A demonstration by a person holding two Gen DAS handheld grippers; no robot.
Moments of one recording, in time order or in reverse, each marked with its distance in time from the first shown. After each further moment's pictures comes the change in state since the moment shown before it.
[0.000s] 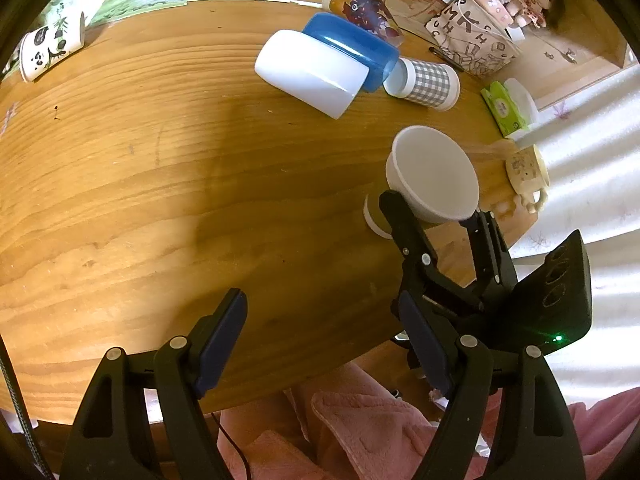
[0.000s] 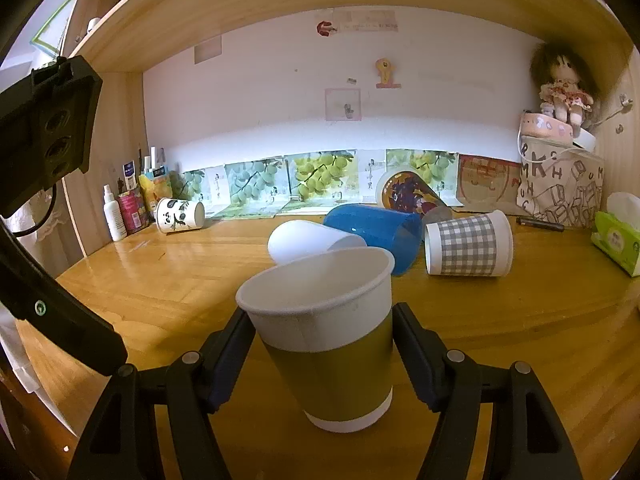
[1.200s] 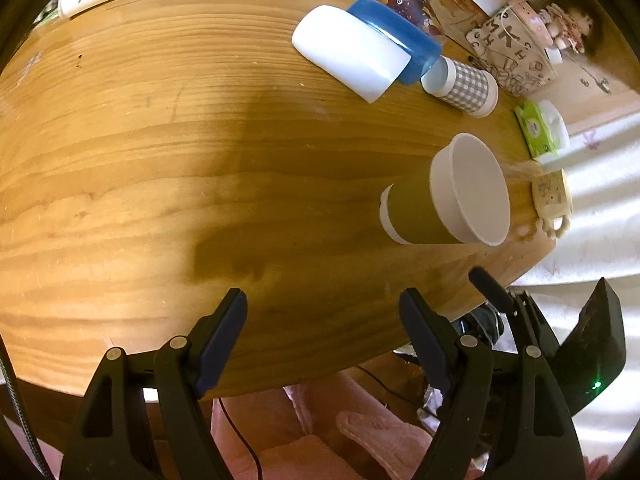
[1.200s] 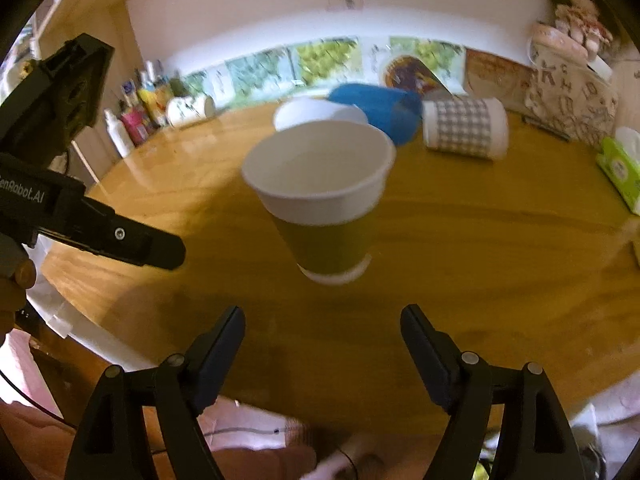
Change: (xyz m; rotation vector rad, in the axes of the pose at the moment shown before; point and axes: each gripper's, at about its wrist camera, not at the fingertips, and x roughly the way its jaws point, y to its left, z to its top) left arm 0.020 0.003 -0.013 -0.153 -0.015 0.056; right arm -0.029 -0.009 -0.013 0.045 0.512 0.018
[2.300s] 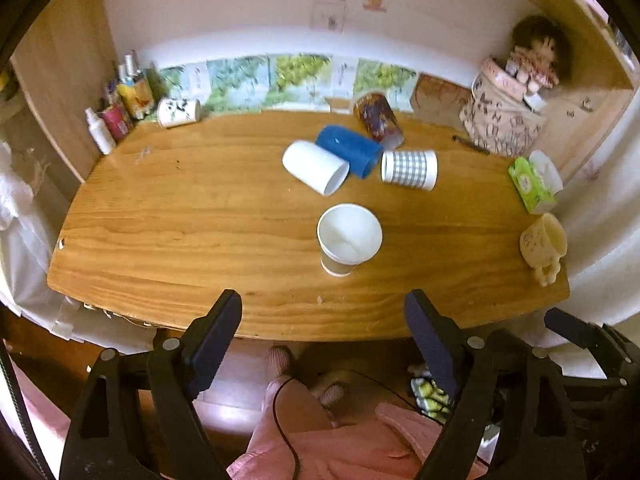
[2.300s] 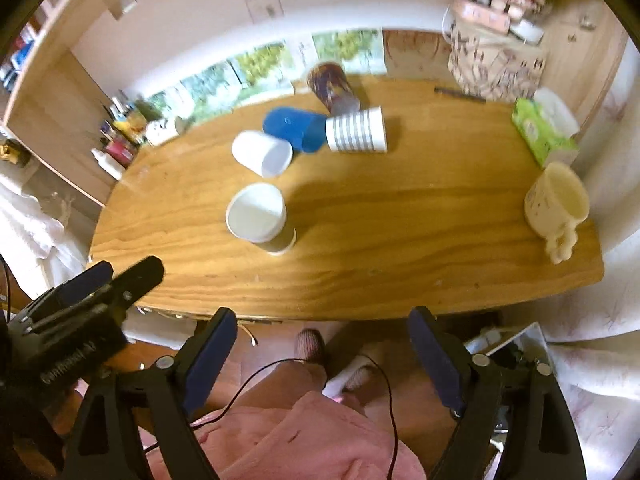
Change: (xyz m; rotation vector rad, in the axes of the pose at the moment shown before) left arm -0.122 -0.149 -0.070 -0.032 -0.396 0.322; right arm -0.179 -0.054 0.052 0.148 0.167 -0.016
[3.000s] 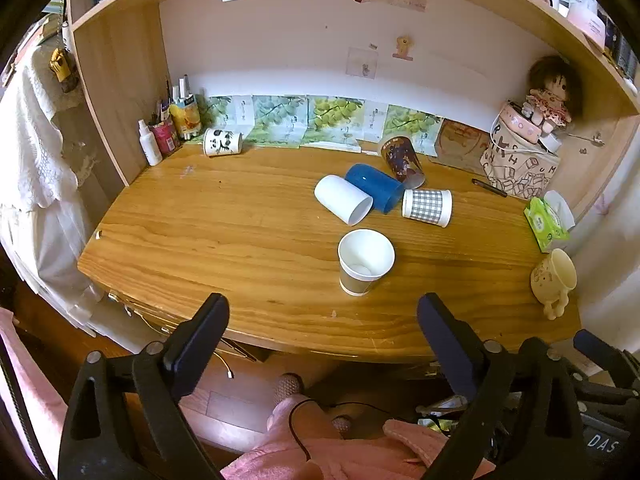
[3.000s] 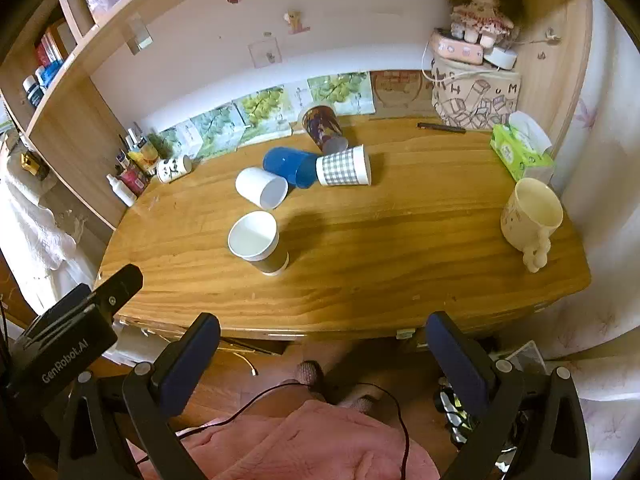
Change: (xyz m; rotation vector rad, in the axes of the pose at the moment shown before) left arm -0.036 -0.010 -0.029 -0.076 -0.167 0.117; right arm -0.029 -0.026 -0.022 0.013 -0.145 0.014
